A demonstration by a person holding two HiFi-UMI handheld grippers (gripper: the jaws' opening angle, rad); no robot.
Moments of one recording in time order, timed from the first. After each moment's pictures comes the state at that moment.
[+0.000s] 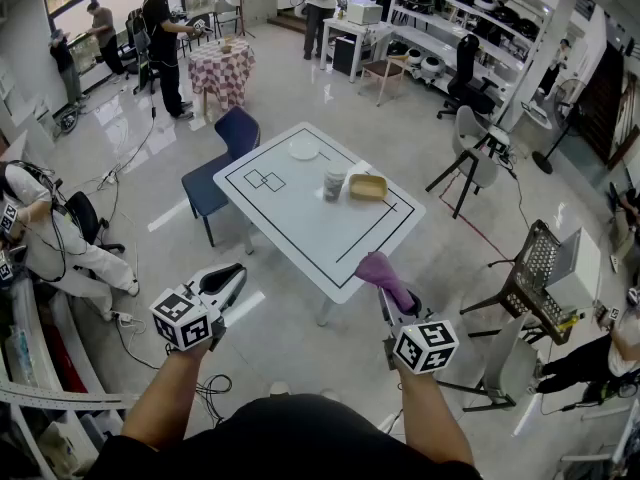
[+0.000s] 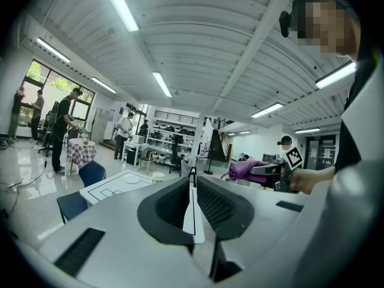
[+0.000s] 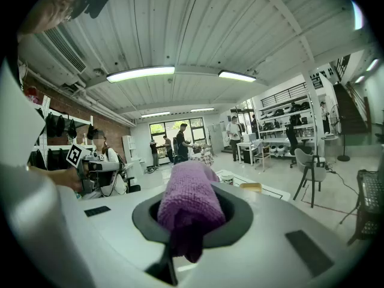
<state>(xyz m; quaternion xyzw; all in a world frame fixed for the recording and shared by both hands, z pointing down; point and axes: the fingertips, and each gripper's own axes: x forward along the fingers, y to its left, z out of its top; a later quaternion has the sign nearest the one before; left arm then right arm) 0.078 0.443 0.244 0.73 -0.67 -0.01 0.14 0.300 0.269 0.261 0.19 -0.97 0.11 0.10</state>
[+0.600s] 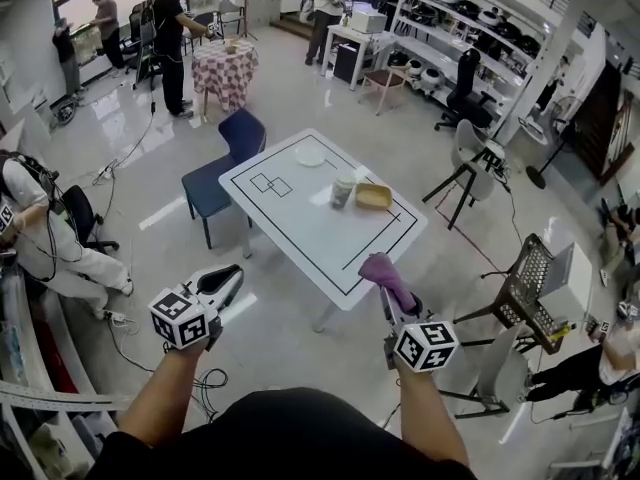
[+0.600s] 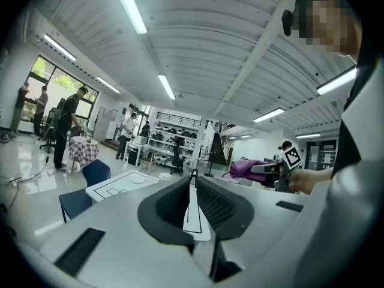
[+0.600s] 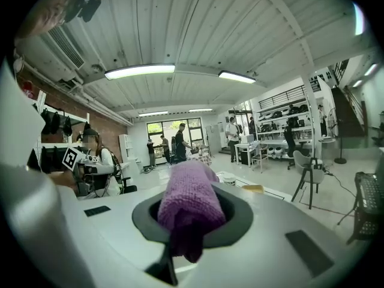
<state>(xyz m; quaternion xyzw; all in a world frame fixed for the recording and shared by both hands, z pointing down) 0.020 0.481 0.253 0.72 -0.68 -0.03 0.14 0.253 0.290 0.258 0.21 -0.97 0.11 0.10</state>
